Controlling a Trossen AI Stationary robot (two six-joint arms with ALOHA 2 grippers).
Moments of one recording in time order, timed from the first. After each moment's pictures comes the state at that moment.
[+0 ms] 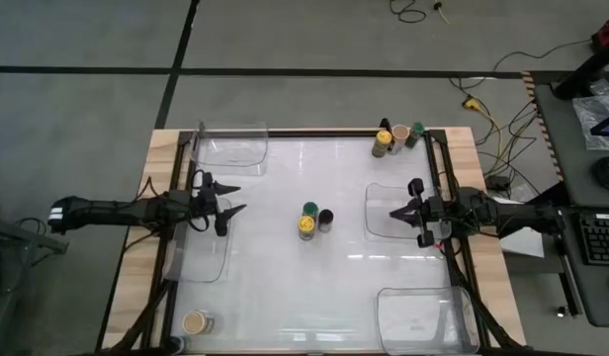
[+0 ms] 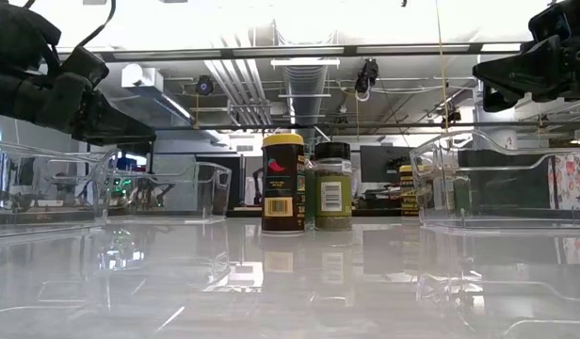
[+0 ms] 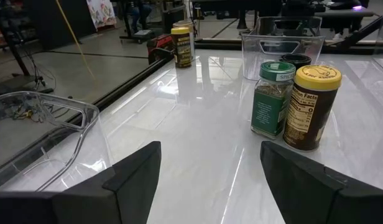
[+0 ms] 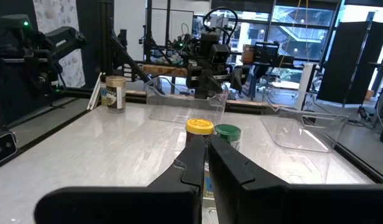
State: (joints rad) left arm 0.04 0.27 0.03 0.03 -0.34 -0.01; right arm -0.03 0.00 0.01 0.03 -0.14 -0.08
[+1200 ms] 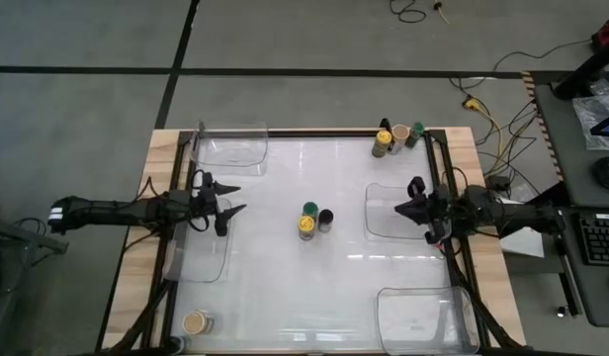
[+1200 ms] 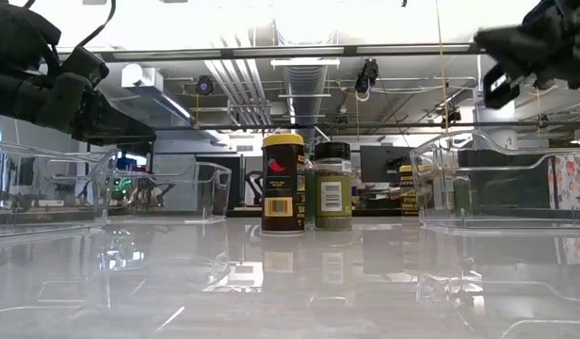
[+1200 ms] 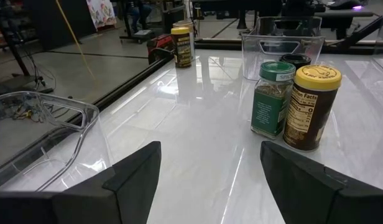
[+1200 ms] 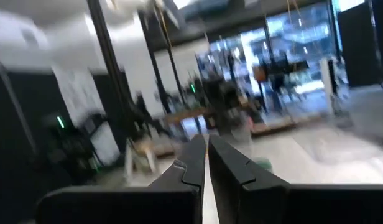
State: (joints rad) left arm 0.04 0.27 0.03 0.03 -0.34 -0.01; right arm -0.03 0.01 0.01 0.26 -0.13 0.30
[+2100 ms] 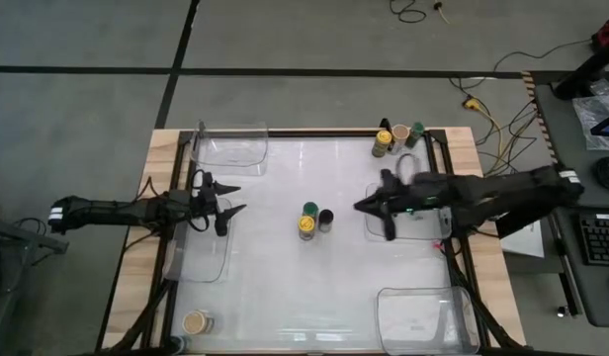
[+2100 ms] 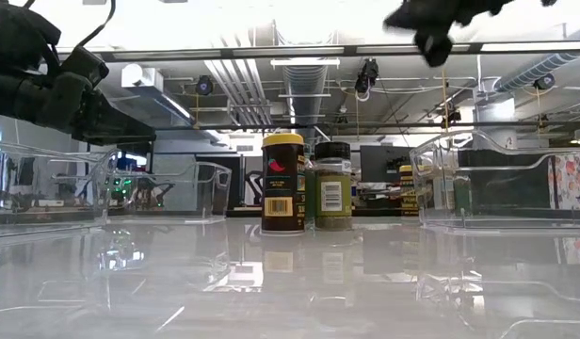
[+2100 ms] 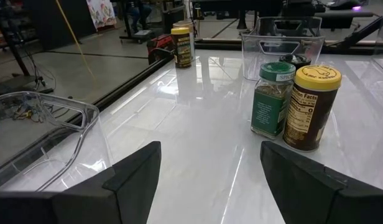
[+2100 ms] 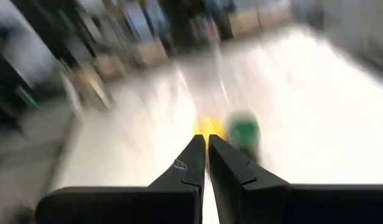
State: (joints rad) left arm 0.04 0.27 0.03 0.03 -0.34 -0.01; right arm 0.07 1.02 0.79 -0.20 0.06 0.32
